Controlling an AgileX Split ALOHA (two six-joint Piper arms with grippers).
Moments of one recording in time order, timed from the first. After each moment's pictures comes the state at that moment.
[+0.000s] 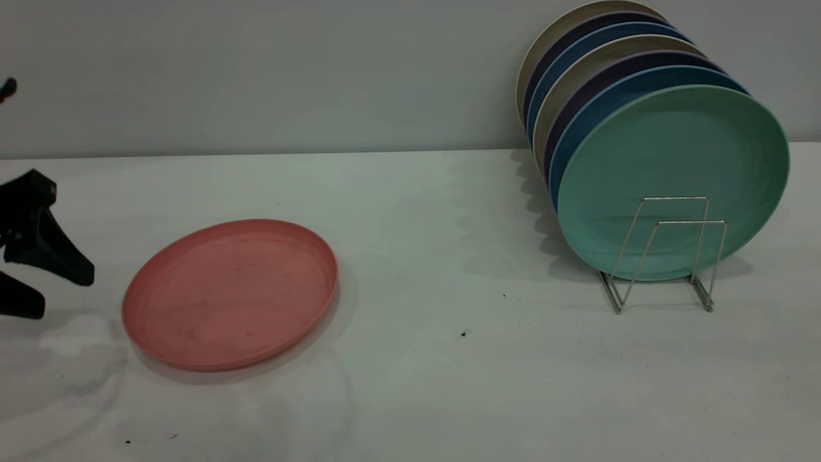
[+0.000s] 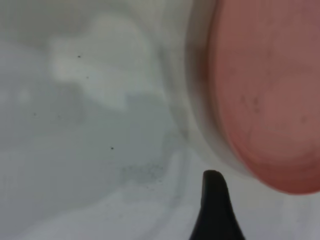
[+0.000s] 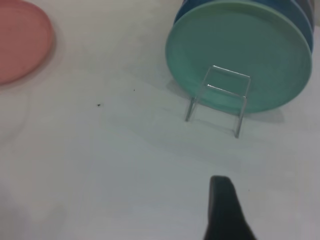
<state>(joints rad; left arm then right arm) 0.27 1.92 -0.83 -0.99 0.42 0.78 0.08 0.55 -0.49 0.32 0.65 -0.45</state>
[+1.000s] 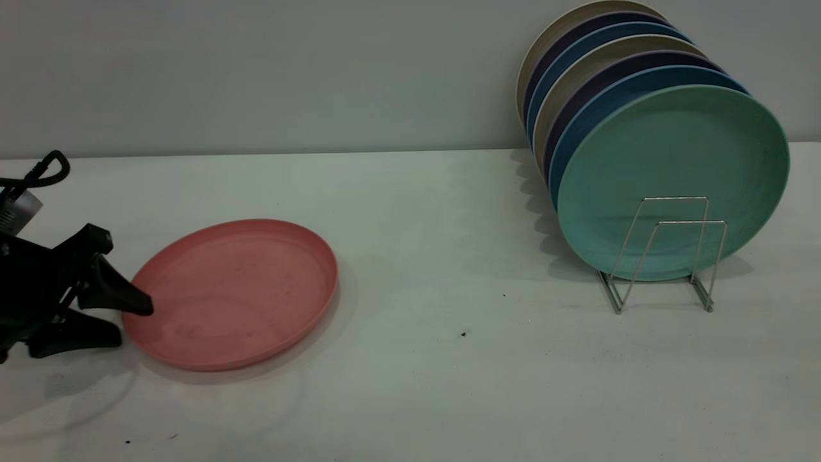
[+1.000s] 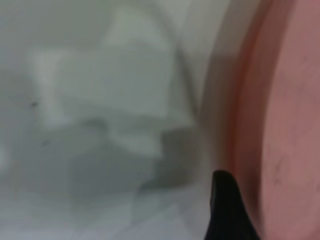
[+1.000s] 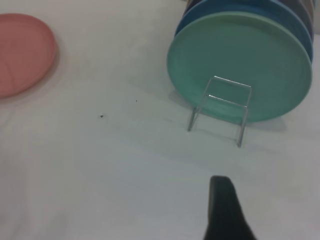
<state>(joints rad) 0.27 2.21 -0.84 -1.70 0.48 1.40 0.08 0.55 -0.49 0.35 0.63 -0.45</state>
